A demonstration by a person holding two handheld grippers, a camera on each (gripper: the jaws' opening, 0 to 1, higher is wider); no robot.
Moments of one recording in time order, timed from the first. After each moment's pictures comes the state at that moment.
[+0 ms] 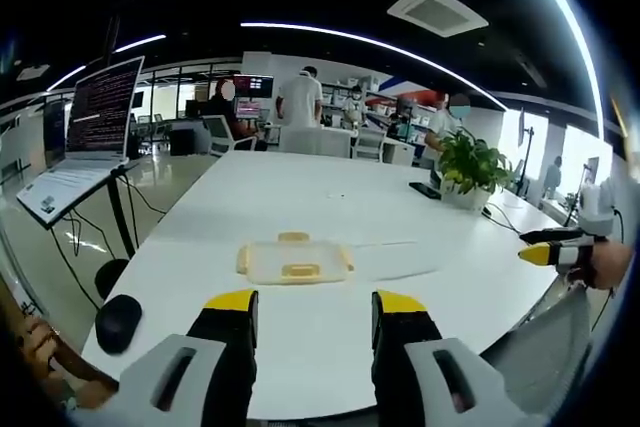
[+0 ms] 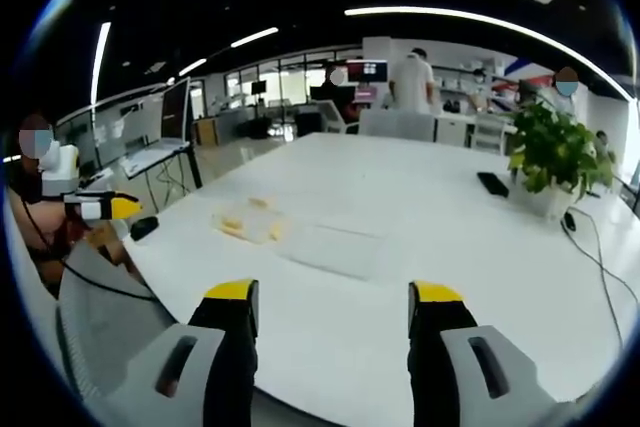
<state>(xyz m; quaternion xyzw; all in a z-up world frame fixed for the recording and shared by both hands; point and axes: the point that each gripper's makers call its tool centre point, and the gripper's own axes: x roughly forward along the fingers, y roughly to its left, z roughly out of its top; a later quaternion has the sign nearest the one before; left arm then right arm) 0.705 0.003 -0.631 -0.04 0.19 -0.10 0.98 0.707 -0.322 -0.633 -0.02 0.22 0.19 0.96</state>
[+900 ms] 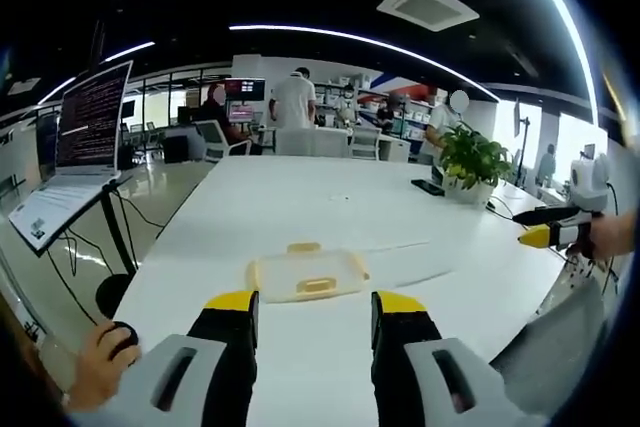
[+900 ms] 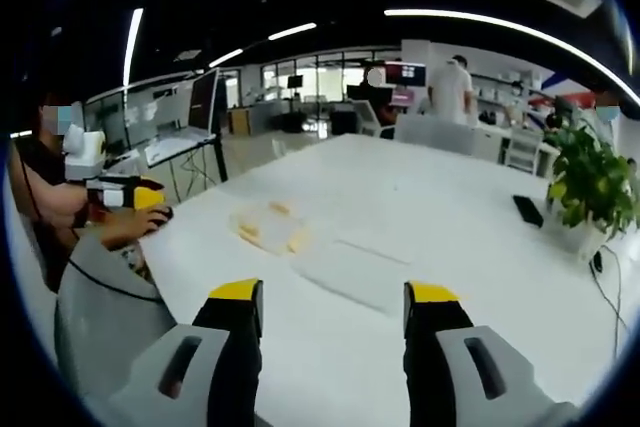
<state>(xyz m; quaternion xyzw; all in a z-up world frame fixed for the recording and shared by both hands) 0.740 0.016 -0.628 -0.01 0.19 -0.12 0.97 0.747 -0.288 -0.625 -0.05 0.21 0.27 0.94</state>
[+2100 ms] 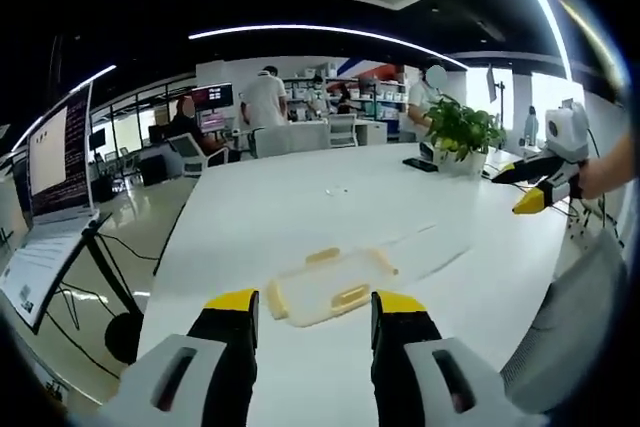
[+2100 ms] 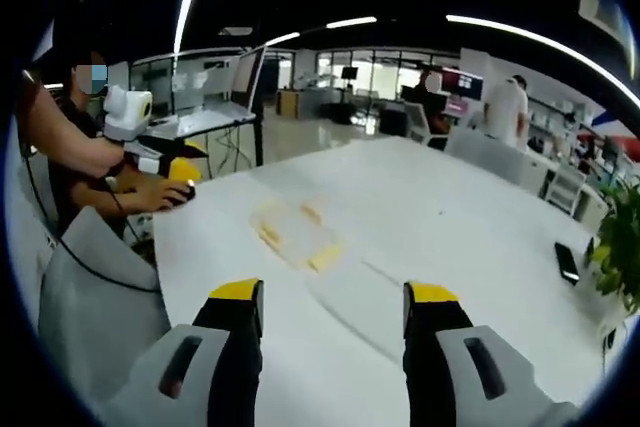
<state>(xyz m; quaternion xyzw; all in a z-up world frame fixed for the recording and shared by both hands) 0.795 0.045 -0.636 0.07 0.19 -0.18 0.96 0.791 -0.231 -0.632 -0.13 0.21 0.37 0.90</state>
